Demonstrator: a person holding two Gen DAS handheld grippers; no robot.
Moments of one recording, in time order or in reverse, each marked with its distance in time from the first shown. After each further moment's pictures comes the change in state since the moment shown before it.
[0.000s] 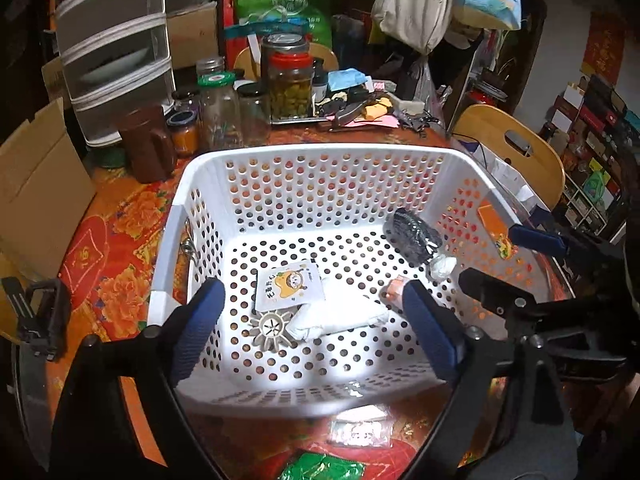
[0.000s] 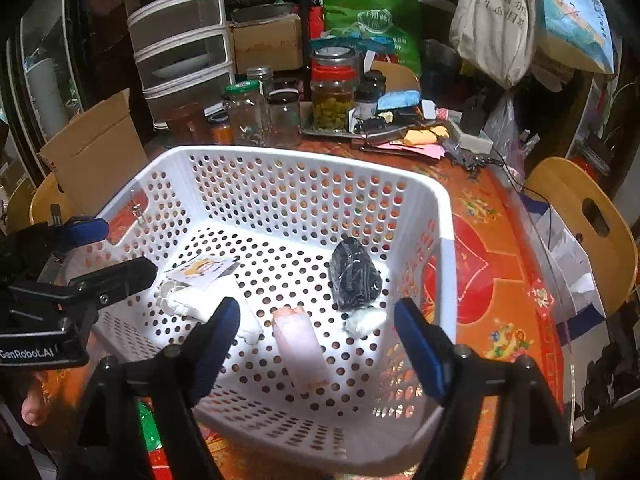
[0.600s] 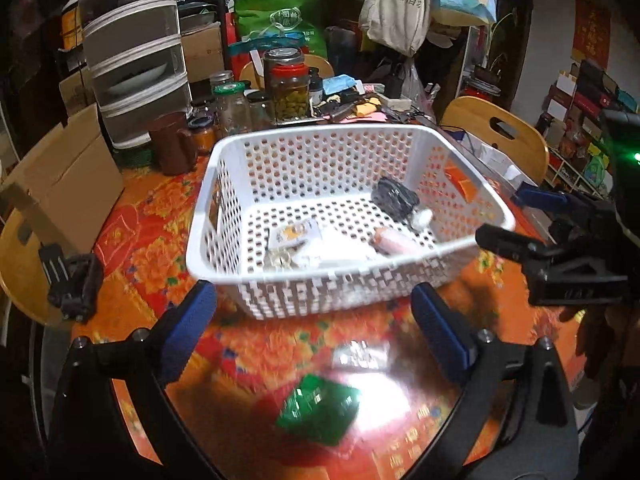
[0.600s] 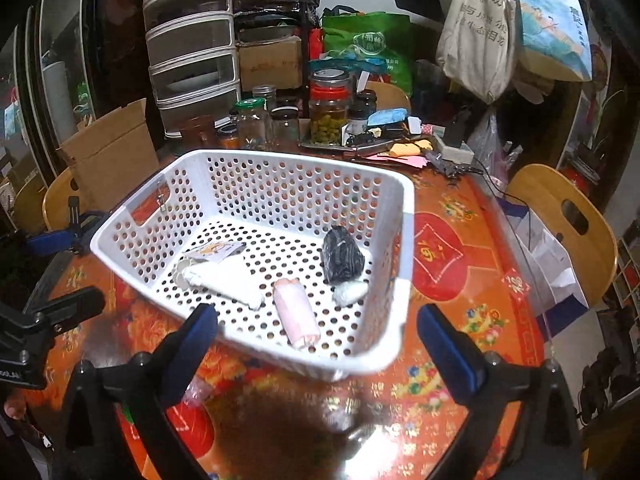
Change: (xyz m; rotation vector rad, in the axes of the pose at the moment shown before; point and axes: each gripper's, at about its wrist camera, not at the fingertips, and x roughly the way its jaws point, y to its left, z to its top) left arm -0.085 -0.009 -0.075 0.043 -0.042 0.025; right arm -0.054 -0.004 -0.042 -0.003 -0.066 0.002
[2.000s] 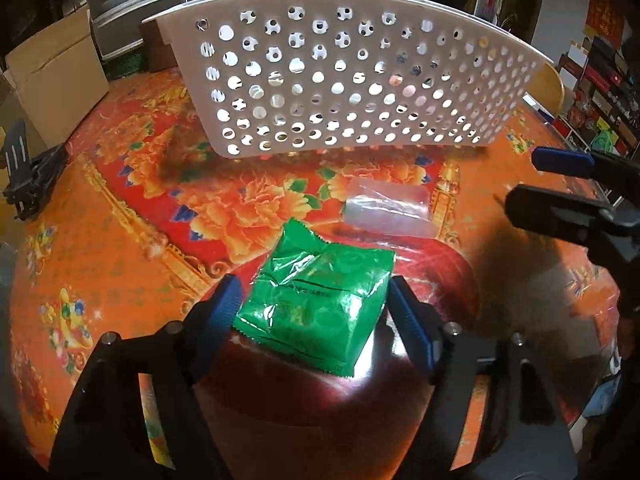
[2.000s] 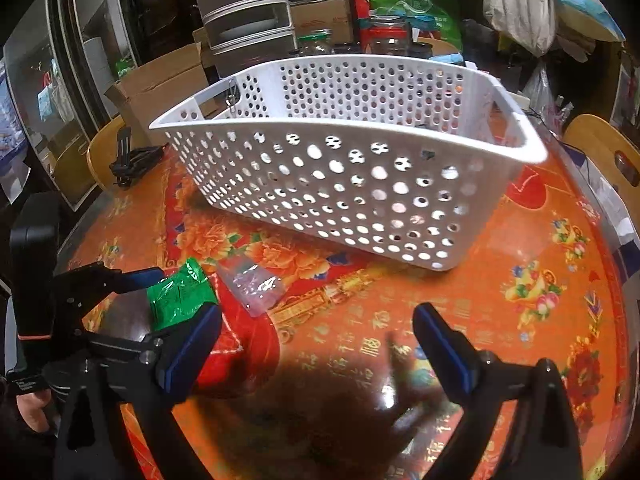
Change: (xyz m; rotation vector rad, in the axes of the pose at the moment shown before) left arm 0.087 -0.001 -0.135 -0.009 0.161 0.017; right arm 0.034 0.053 -0.089 -0.026 0.113 0.171
